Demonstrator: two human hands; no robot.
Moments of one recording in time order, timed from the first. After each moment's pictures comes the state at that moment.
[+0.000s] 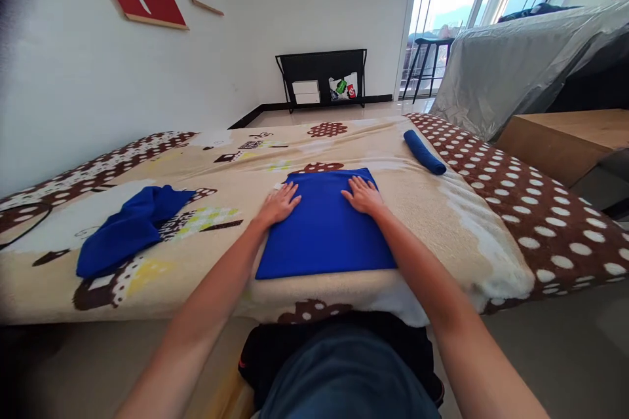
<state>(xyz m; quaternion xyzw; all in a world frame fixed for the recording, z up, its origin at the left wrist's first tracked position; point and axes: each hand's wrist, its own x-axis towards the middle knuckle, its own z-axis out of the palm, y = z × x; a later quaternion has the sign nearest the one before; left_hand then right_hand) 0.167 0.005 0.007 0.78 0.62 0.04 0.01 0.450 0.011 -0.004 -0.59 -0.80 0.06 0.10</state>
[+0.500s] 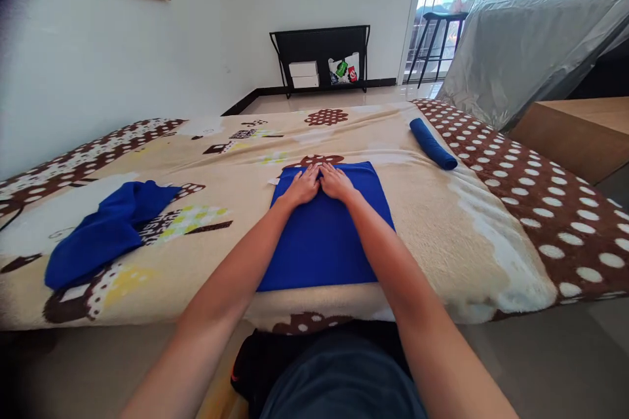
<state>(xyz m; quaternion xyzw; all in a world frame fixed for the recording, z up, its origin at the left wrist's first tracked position) 0.235 0.062 0.012 0.81 0.59 0.04 0.02 0.388 0.071 0.006 -0.54 -0.83 0.06 0.11</state>
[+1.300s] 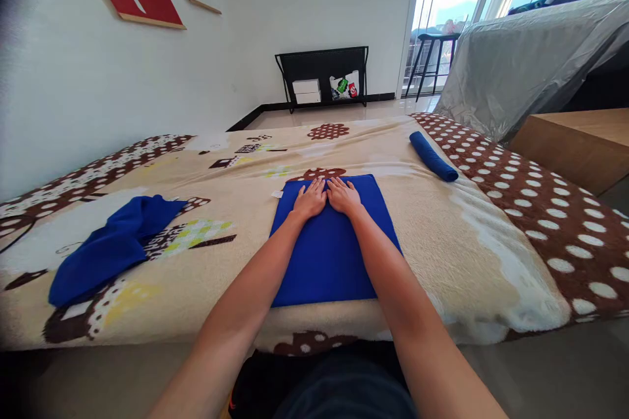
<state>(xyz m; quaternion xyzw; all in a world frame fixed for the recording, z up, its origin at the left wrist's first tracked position) 0.247 0.069 0.001 0.78 0.62 0.07 0.02 0.393 0.076 -0.006 -0.58 -0.80 0.07 0.11</state>
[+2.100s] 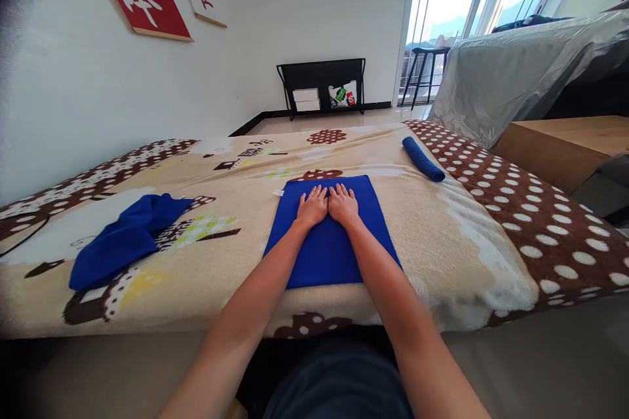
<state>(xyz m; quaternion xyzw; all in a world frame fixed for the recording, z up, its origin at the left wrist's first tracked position) 0.268 0.021 -0.004 0.77 0.63 0.11 0.02 0.391 0.024 -0.011 -0.61 -0.77 0.04 0.14</state>
